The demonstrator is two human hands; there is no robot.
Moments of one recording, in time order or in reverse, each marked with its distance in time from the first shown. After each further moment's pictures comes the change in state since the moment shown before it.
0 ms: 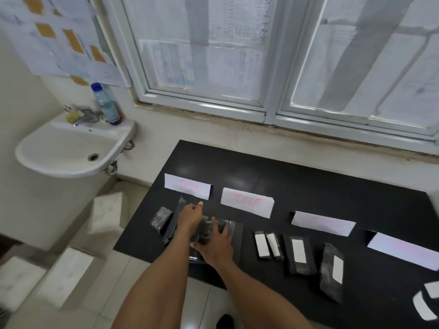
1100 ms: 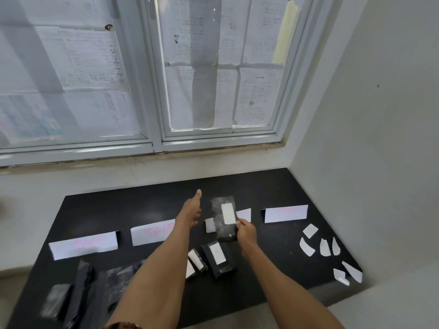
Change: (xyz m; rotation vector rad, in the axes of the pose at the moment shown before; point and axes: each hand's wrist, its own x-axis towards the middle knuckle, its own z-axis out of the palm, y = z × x) left_hand -0.082 0.202 0.162 -0.274 -0.656 0.046; right_hand -0.044 0.200 -0.216 1.053 0.672 0.259
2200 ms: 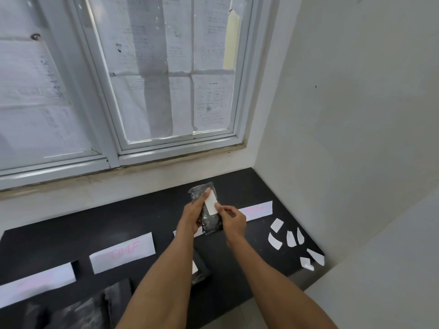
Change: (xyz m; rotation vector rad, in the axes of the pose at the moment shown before) left_hand 0.009 0.013 0.110 -0.286 -0.239 0.072; right_hand 0.003 -0.042 -0.052 0.231 0.199 -0.182
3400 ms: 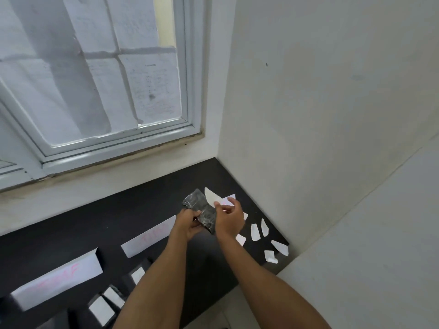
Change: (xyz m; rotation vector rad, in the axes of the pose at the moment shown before) left_hand 0.063 -0.064 0.123 0.053 0.035 -0.199; right_hand 0.082 -0.011 -0.106 -0.158 0.425 -0.024
